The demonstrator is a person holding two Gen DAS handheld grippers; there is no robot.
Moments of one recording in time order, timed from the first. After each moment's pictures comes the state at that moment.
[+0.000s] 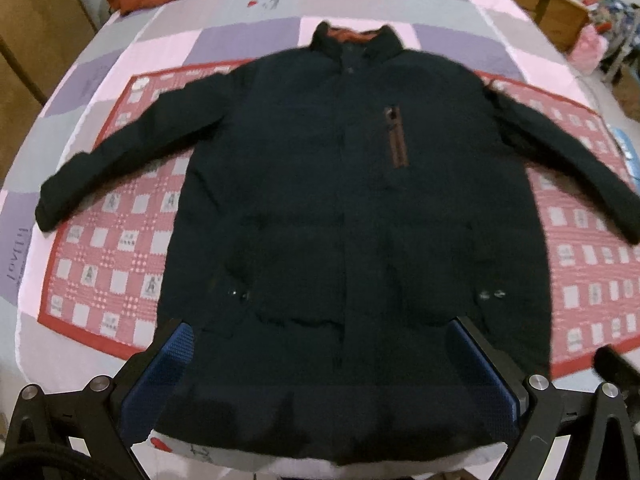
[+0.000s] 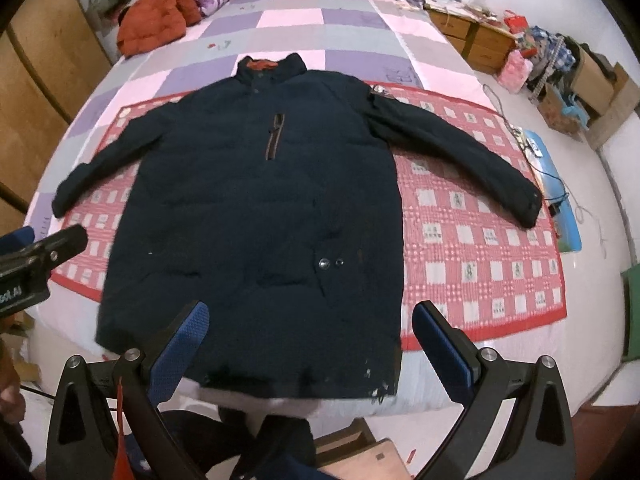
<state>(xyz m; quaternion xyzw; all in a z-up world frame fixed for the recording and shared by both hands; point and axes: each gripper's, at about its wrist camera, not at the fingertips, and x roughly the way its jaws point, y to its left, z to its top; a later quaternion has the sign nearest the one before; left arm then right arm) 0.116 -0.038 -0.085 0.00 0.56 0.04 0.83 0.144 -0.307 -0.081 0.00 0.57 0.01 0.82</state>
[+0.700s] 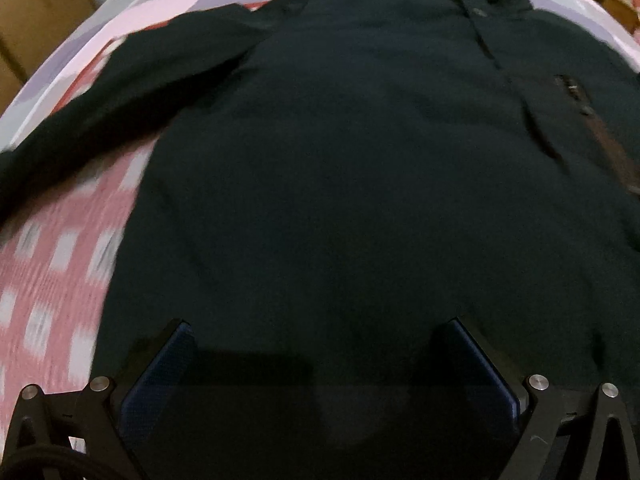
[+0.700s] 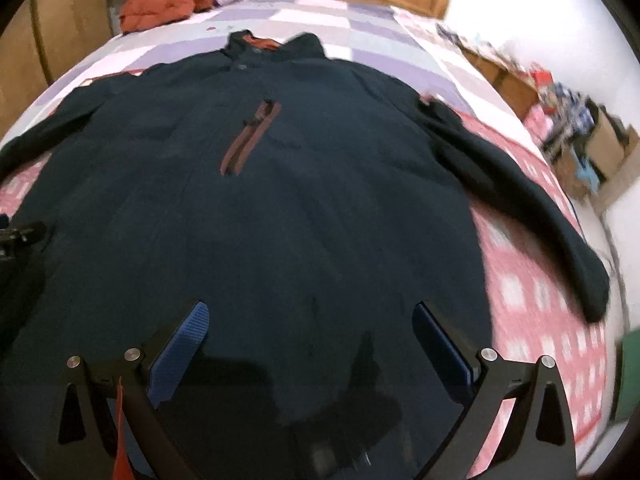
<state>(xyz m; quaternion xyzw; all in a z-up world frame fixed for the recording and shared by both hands) 0.294 0.067 -0.341 0.02 0.53 0.07 0.84 0.337 -0.277 -0.322 -0.10 0.47 0.04 0.87</state>
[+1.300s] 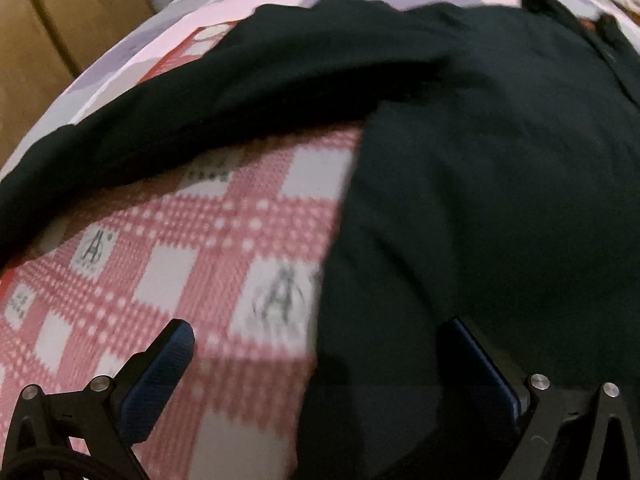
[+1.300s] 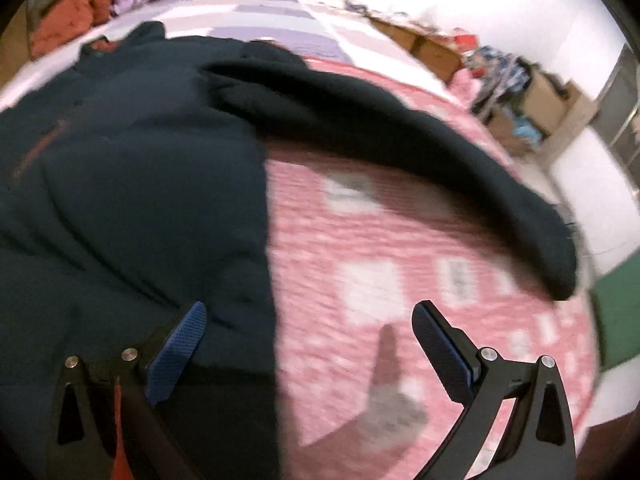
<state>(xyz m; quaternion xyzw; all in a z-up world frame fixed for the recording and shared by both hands) 0.290 0.181 -0.362 0.02 0.49 0.13 0.86 0.351 -0.457 -0.346 -0.09 0.47 -0.14 0.86</state>
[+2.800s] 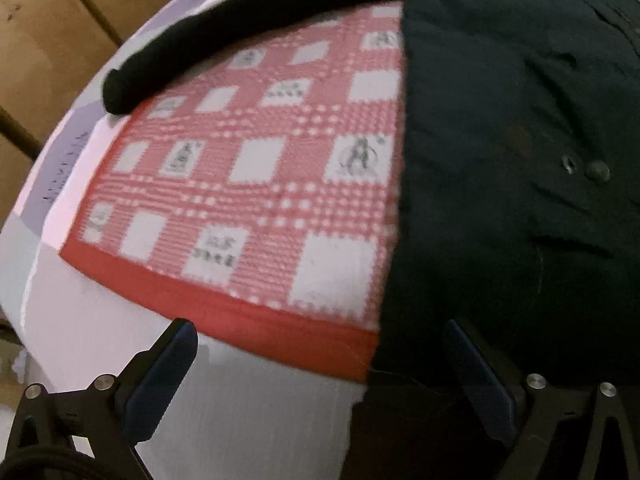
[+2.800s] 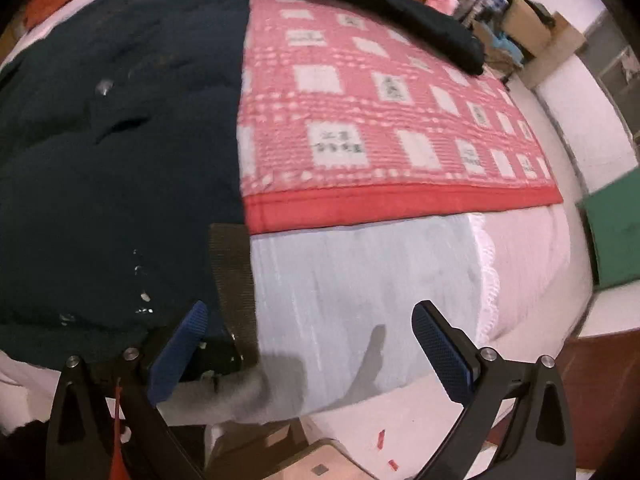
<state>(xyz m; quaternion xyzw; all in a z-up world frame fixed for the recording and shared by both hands) 0.051 0.192 -0.335 0.05 0.53 0.18 0.83 0.062 -0.444 -0.335 -0.06 0.59 -0.15 0.79</state>
